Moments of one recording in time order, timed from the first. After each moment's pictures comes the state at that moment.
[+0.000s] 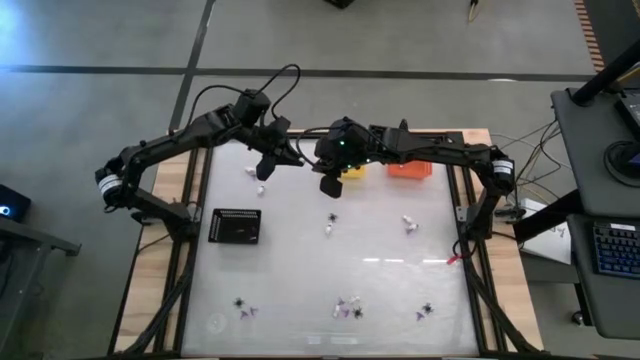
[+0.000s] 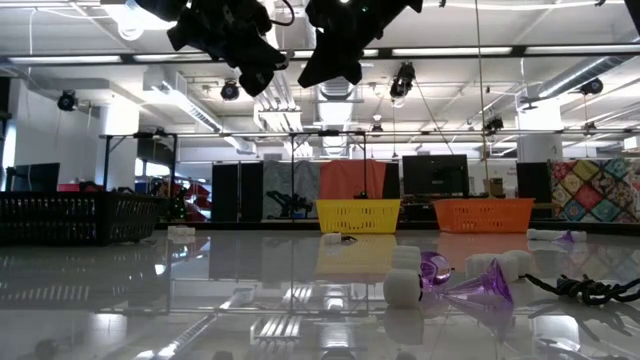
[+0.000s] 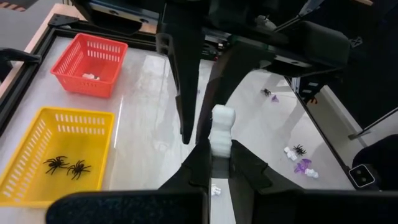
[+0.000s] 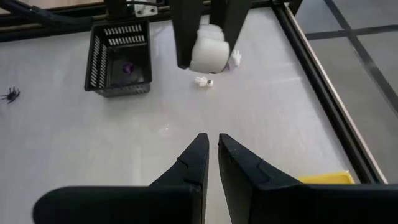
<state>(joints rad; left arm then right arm) 0.62 1.42 1.24 -0.49 0.80 0.23 -0.25 1.78 1.68 -0.59 -0.10 -0.05</state>
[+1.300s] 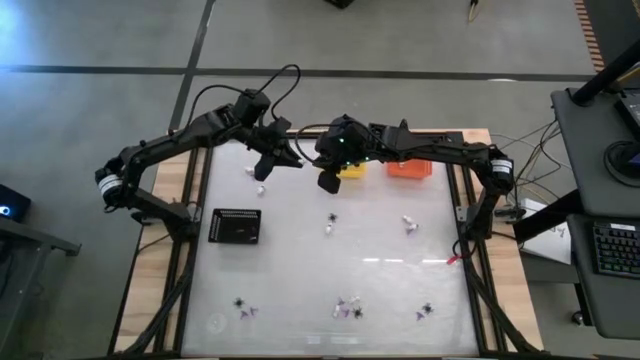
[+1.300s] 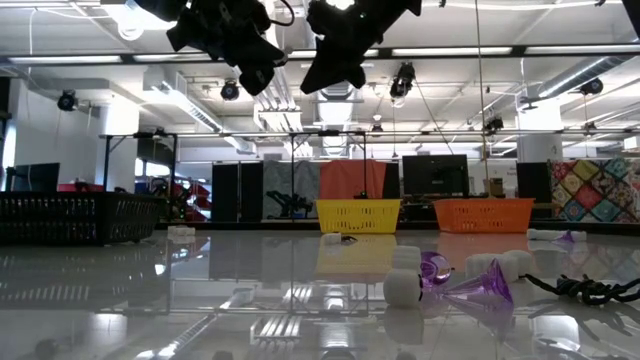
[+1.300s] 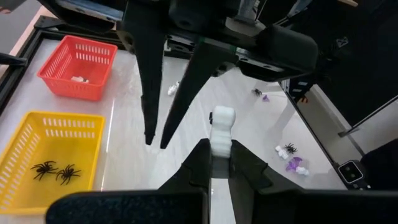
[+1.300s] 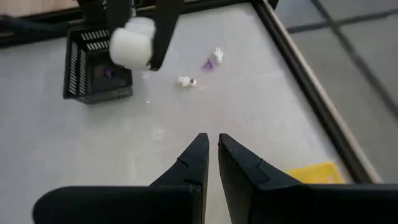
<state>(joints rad) 0.62 1.42 1.24 -0.50 0.84 0.24 -0.27 1.79 1.68 -0.59 -0.06 0.01</state>
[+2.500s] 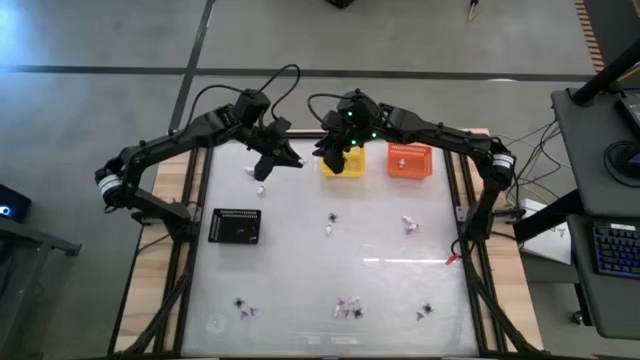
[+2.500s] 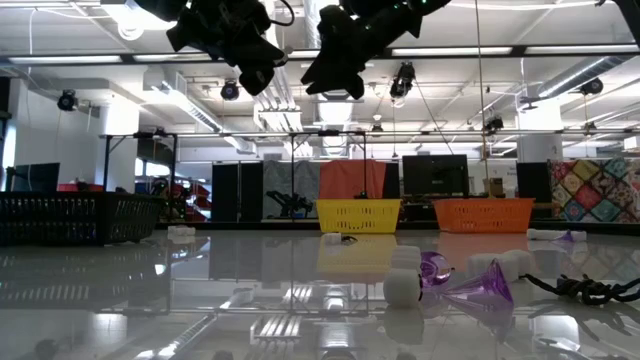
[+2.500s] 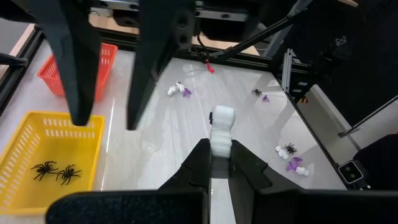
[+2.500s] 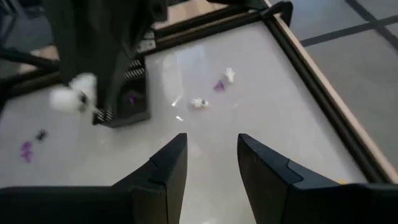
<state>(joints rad) 0.62 1.42 1.24 -0.50 0.84 0.24 -0.42 1.79 1.68 -0.51 -0.34 0.03</state>
